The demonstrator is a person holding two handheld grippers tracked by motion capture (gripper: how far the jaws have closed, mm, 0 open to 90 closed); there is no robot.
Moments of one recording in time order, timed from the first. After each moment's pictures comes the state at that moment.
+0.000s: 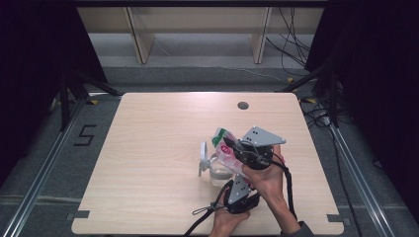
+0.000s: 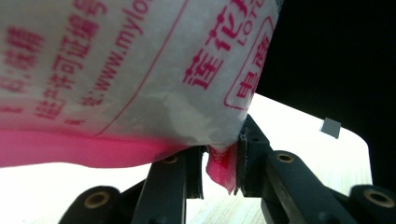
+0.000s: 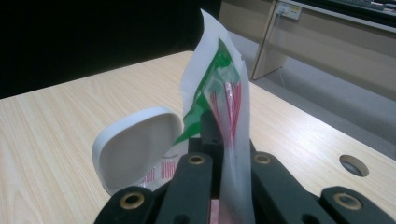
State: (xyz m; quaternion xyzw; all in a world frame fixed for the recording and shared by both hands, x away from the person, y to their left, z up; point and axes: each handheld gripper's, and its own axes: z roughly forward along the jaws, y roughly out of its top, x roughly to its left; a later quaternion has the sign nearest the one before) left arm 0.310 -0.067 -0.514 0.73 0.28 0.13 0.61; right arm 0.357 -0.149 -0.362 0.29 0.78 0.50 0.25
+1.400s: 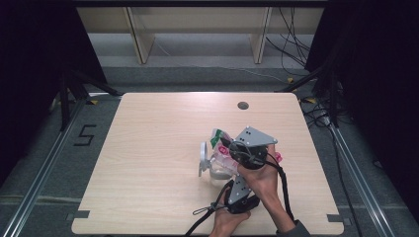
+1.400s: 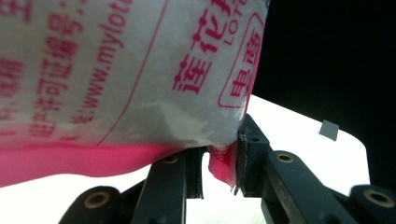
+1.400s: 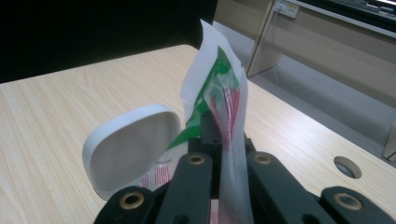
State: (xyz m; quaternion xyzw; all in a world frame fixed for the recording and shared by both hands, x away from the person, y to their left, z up) left arm 0.312 -0.069 -0.515 0.73 0.28 0.13 0.61; right arm 0.358 -0.138 -0.365 0.29 0.79 0.48 0.26
